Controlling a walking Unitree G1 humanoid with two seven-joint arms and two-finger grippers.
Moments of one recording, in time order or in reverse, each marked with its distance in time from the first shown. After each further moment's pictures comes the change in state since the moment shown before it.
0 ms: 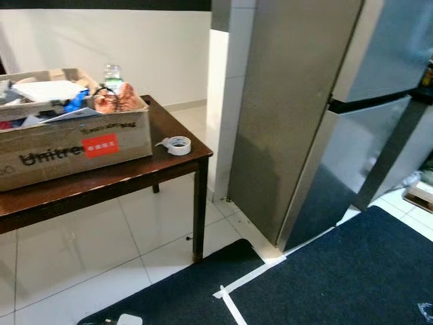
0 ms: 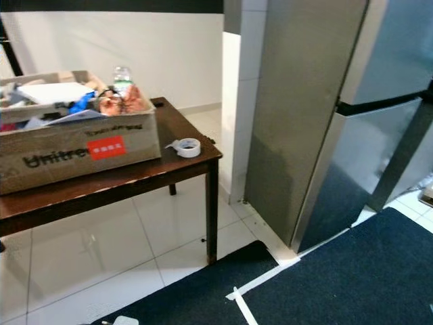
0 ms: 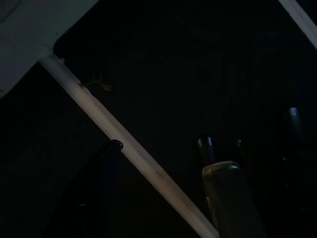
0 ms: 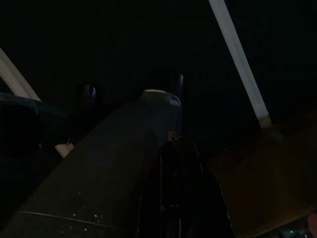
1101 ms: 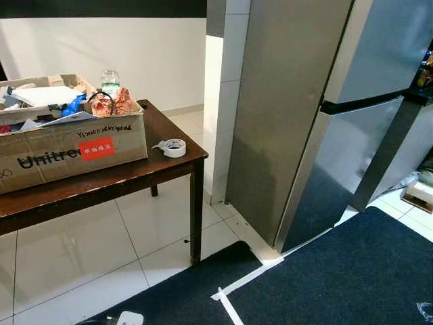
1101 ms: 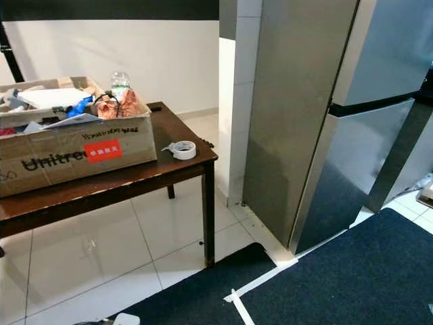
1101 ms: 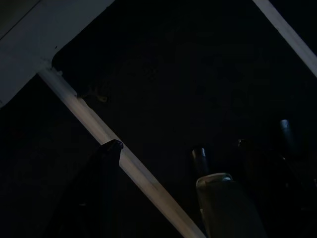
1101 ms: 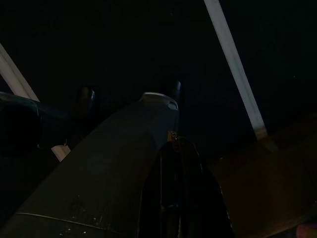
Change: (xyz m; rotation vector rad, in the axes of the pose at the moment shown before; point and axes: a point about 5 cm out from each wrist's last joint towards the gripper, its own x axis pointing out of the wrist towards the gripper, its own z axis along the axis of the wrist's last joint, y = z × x) left arm 0.000 0.000 0.005 -0.024 -0.031 0.010; right arm 0.000 0.002 0.005 -0.048 -0.018 0.025
